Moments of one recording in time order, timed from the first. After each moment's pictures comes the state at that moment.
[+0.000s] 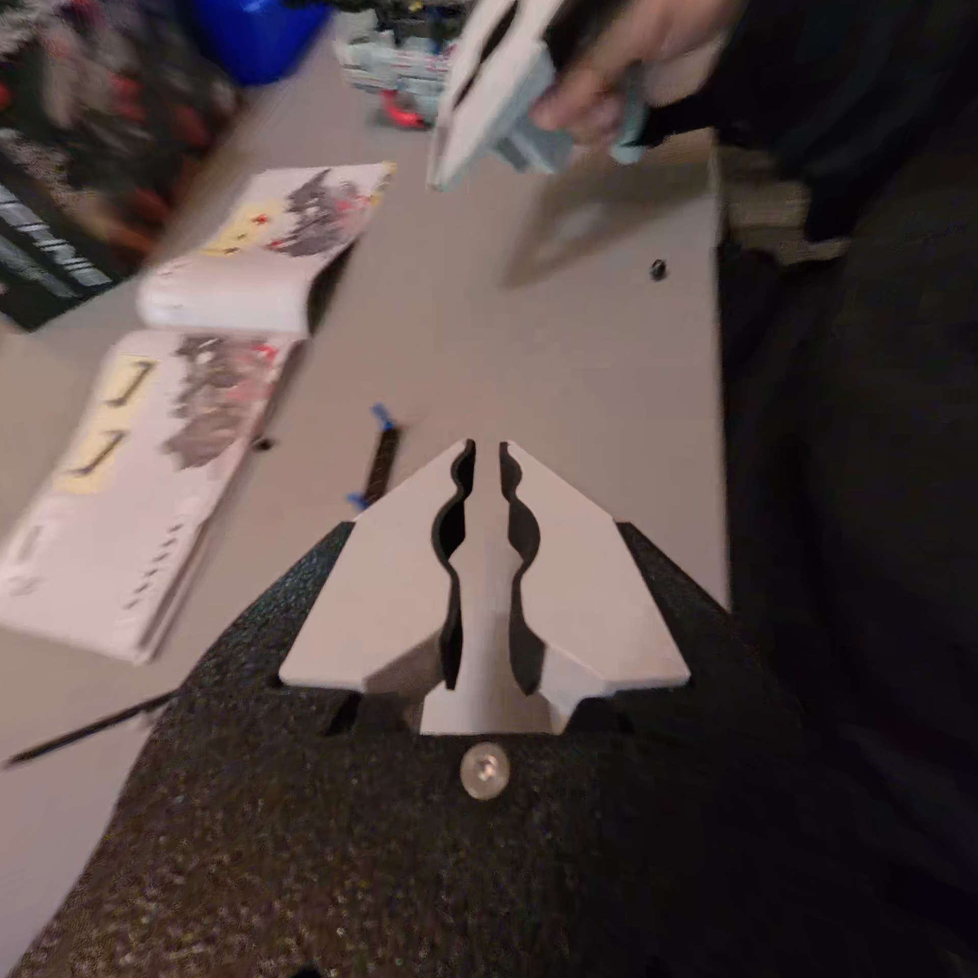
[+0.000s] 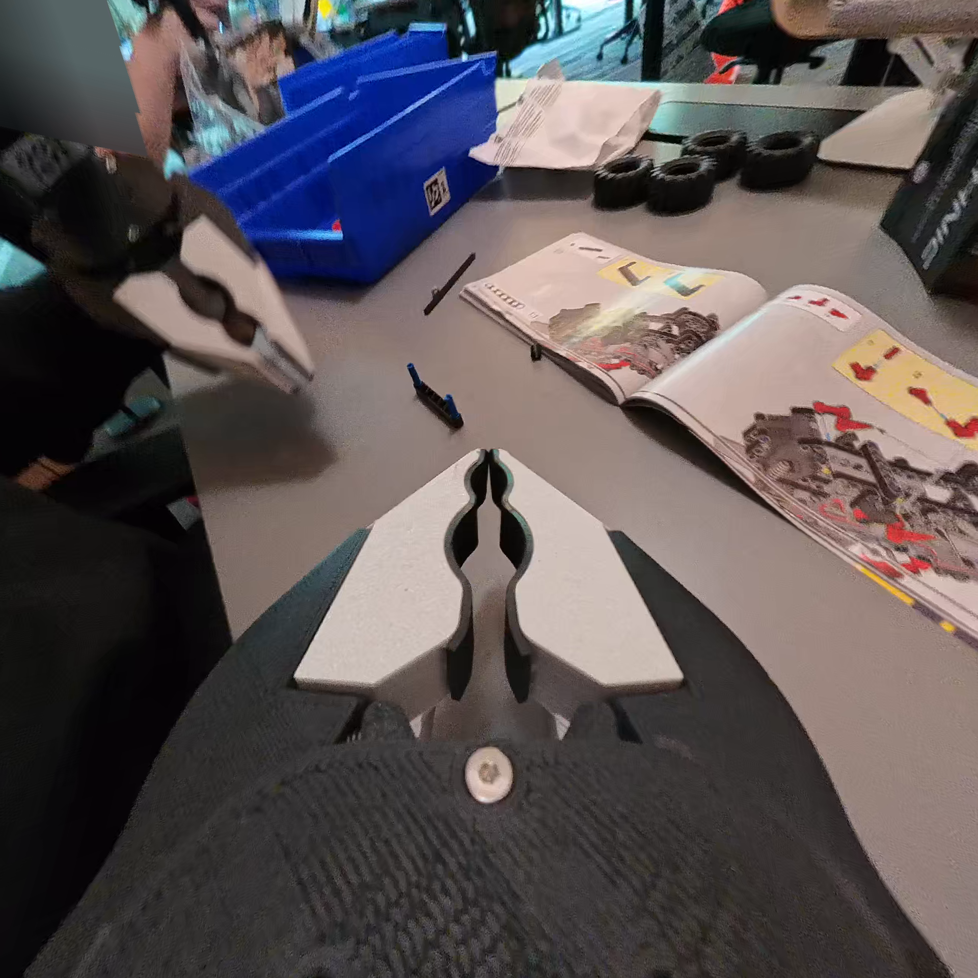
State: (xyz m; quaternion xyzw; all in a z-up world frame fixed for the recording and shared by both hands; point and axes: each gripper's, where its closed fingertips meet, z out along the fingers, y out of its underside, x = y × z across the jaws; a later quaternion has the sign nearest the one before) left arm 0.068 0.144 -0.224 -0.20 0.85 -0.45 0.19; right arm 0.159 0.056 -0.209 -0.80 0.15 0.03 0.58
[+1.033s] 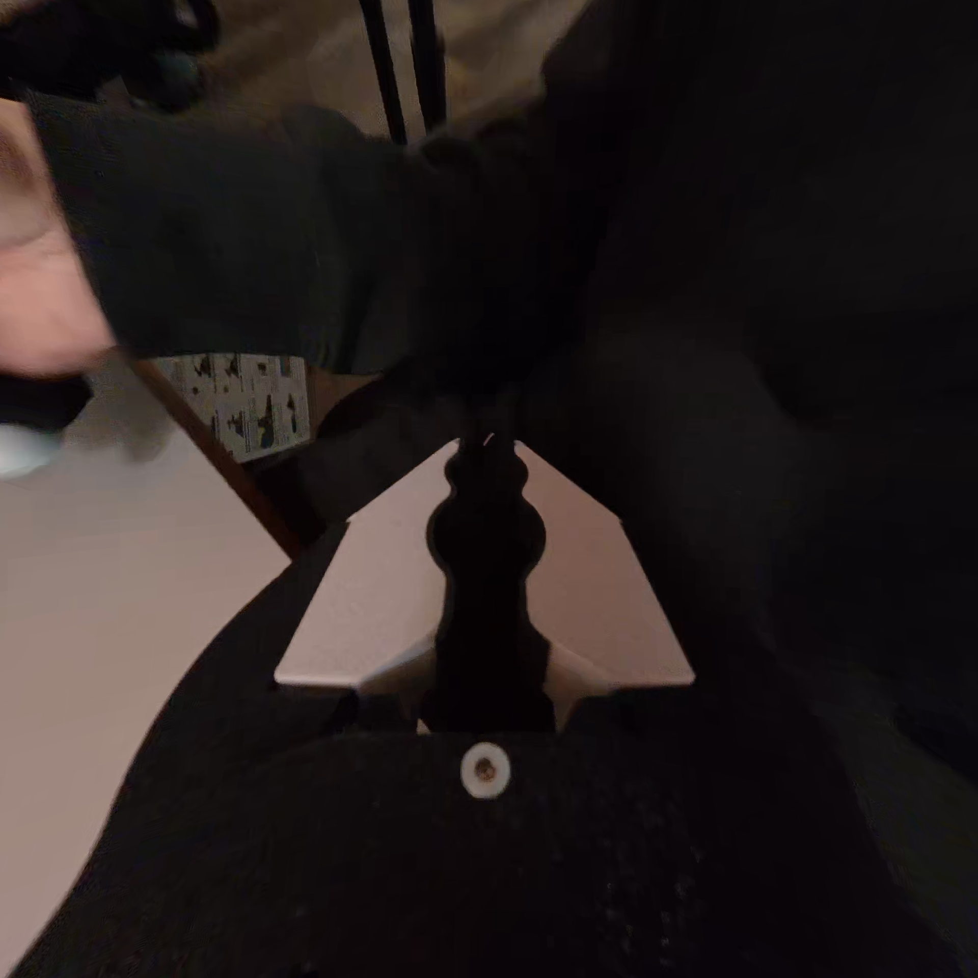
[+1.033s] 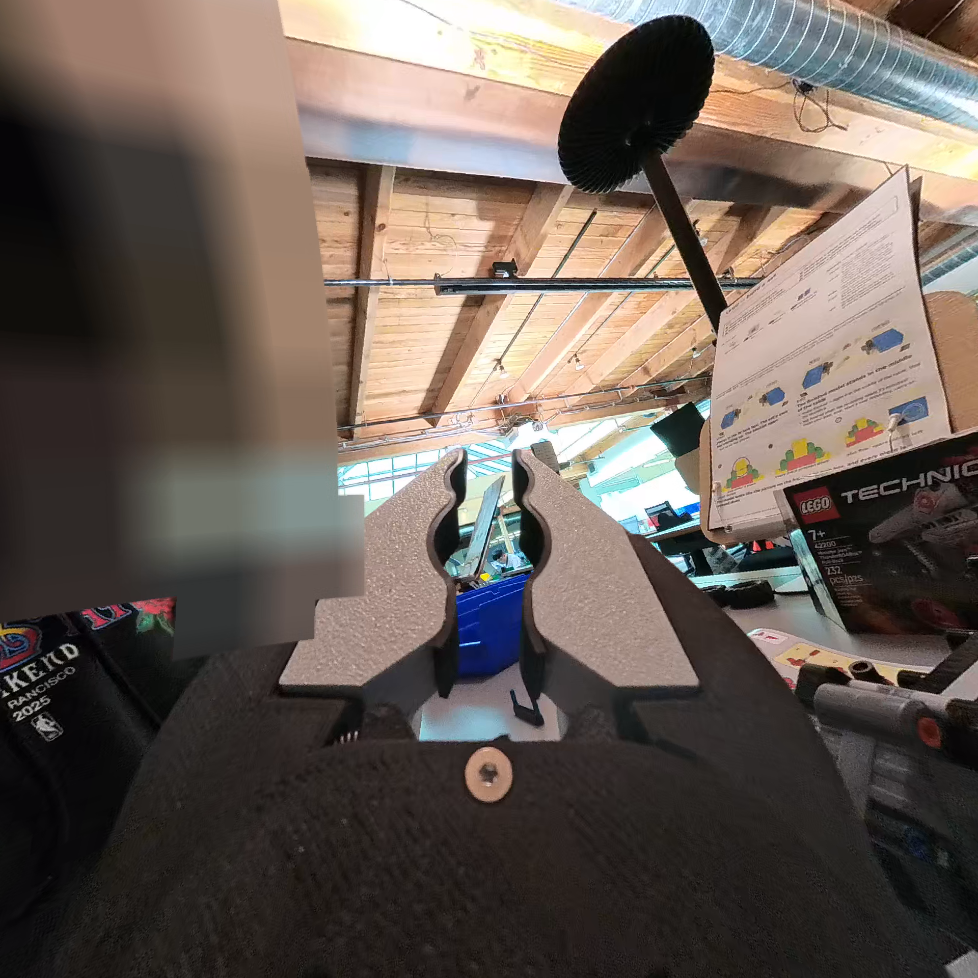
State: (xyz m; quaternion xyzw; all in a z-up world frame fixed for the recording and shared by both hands) left arm -0.026 -0.102 -0.264 0.18 0.89 -0.41 -0.07; right arm 0.162 -0.119 -0.083 -0.38 0.13 0.07 0.91
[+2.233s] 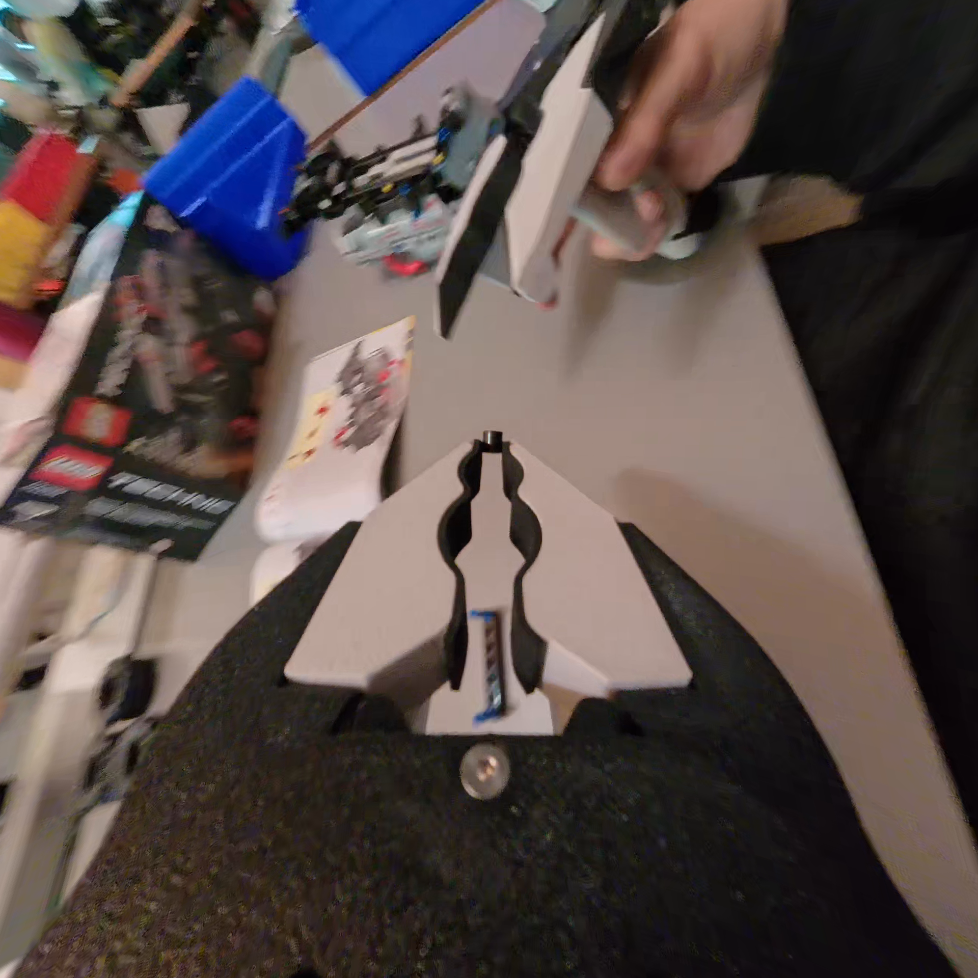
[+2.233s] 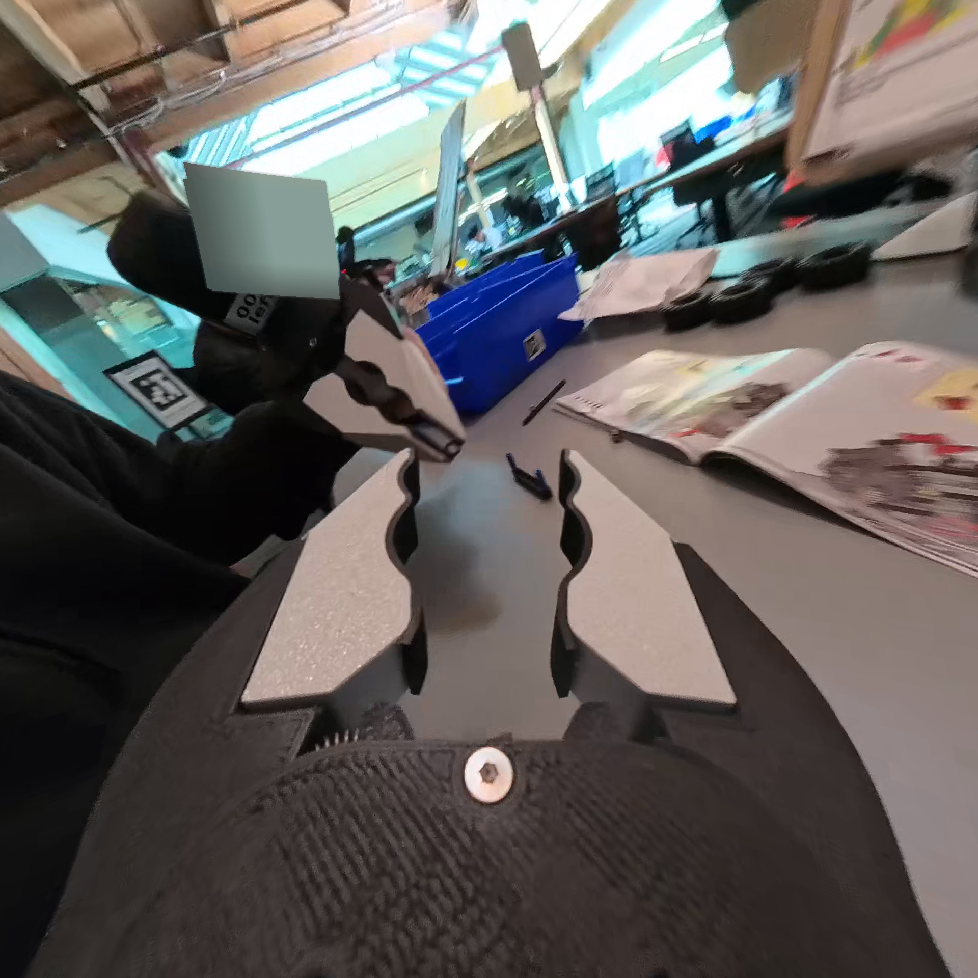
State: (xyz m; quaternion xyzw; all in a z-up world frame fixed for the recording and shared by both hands) left arm 0.121 0.075 -0.187 -0.05 0.87 -0.39 0.30; right arm 0.139 0.030 -0.170 -0.68 0.16 0.14 0.71
